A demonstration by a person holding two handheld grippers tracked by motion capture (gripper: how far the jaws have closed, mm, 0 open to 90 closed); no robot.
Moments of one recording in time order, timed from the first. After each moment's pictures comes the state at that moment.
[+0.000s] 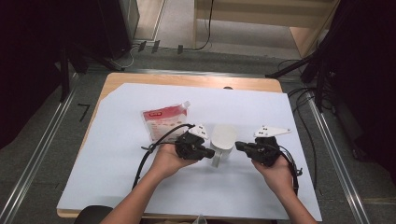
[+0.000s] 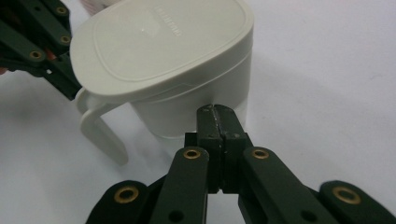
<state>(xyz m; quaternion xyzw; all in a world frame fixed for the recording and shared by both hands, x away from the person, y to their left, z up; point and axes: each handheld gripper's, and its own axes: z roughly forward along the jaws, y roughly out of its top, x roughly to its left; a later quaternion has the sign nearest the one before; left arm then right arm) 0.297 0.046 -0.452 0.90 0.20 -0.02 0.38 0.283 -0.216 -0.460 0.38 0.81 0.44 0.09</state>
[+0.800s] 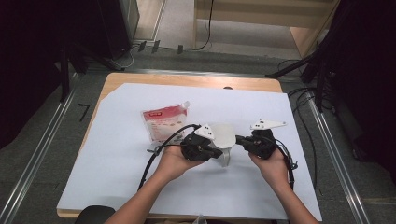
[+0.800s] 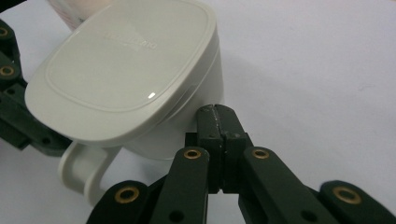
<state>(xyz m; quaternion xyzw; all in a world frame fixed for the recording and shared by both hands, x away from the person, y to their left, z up) 0.290 0.027 -0.444 0.90 0.20 -0.01 0.39 0.303 -0.207 -0.460 0.40 0.80 0.43 0.09</state>
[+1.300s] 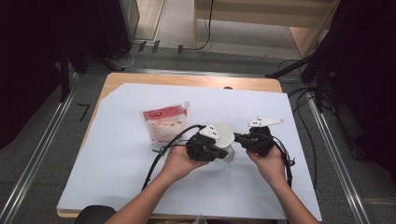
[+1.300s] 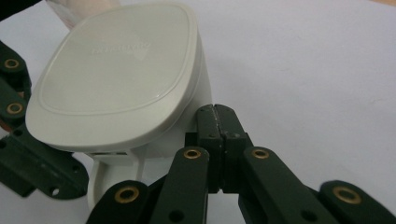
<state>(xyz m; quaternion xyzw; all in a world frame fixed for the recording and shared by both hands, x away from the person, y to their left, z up) 0.294 0.020 -0.447 0.89 0.20 -0.03 0.41 0.311 -0.204 -0.459 0.39 0.80 0.44 0.09</state>
